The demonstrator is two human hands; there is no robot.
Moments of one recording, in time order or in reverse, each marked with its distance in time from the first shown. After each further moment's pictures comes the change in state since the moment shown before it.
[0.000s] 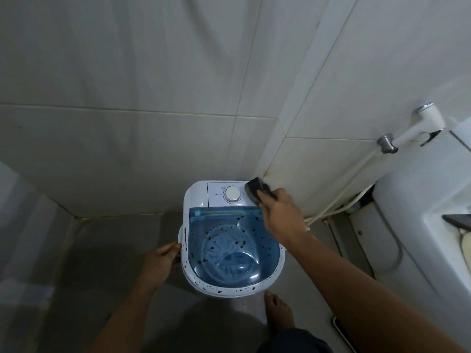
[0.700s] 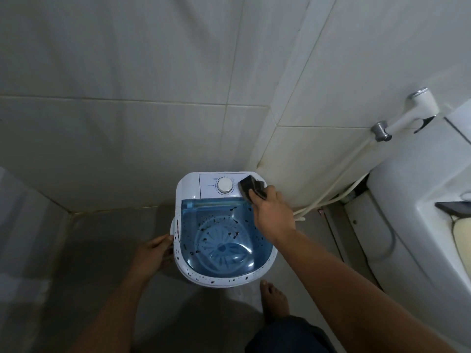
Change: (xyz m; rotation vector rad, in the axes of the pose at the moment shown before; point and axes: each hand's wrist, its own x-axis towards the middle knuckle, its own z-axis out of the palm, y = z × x) left_hand -0.024 0.017 0.004 -0.068 -0.003 -0.020; right_hand -0.014 0.000 0.014 -0.127 -0.032 -0.040
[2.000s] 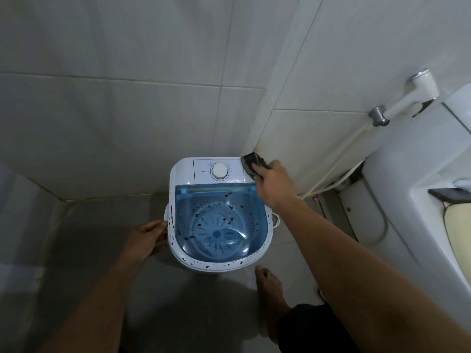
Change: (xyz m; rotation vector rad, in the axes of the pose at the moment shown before) left_hand 0.010 0.000 -0.004 0.048 0.022 -0.036; right_hand 0.034 0.023 -0.010 0.227 -0.021 0.168
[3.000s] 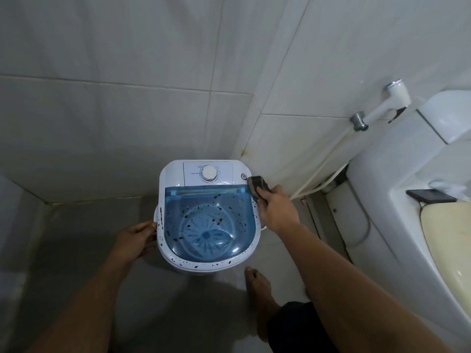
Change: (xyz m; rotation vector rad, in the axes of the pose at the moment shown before) left_hand 0.013 -0.008 -0.001 0.001 -0.024 0.014; right_hand -0.060 0.030 -0.010 0.031 -0.119 0.099
